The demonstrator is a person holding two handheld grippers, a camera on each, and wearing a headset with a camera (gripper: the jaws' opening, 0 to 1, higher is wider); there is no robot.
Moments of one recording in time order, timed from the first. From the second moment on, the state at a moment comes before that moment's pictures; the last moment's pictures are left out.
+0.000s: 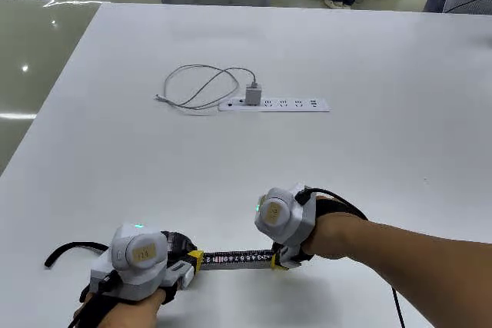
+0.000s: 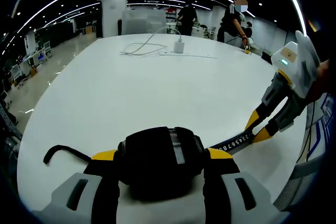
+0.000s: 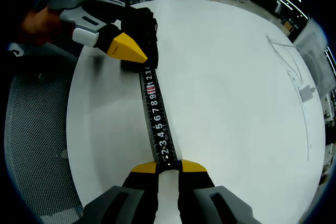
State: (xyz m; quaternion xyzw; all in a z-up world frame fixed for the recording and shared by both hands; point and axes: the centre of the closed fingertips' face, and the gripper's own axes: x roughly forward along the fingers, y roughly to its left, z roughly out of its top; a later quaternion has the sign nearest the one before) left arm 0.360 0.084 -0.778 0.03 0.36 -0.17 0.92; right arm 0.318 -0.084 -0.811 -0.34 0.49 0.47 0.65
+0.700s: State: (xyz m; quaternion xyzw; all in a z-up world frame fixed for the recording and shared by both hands) left arm 0.360 0.085 -0.778 0.03 0.36 -0.17 0.92; right arm 0.319 -0.078 -0.810 -0.32 0.48 0.49 0.65
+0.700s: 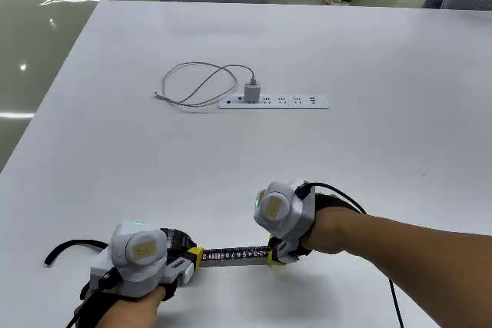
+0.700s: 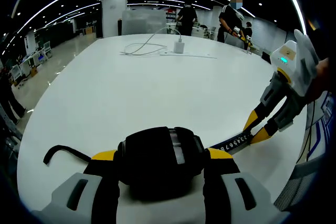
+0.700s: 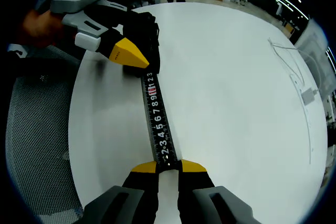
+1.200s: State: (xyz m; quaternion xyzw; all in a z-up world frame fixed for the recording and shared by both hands) left arm 0.360 0.084 -0.778 0.03 0.36 -0.17 0.92; right arm 0.319 -0.073 -0.810 -0.33 0.48 0.48 0.65
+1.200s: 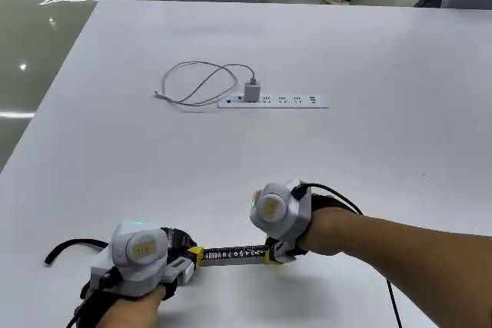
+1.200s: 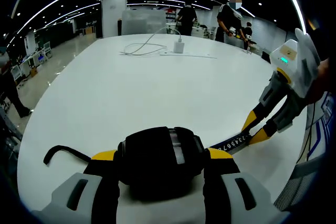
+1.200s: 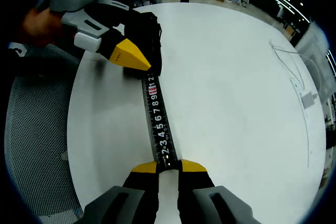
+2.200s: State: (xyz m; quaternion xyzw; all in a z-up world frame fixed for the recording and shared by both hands) left arm 0.360 0.085 -0.778 0.03 0.36 -0.17 0.92; right arm 0.321 -0.062 -0.809 -0.33 0.47 0.49 0.65
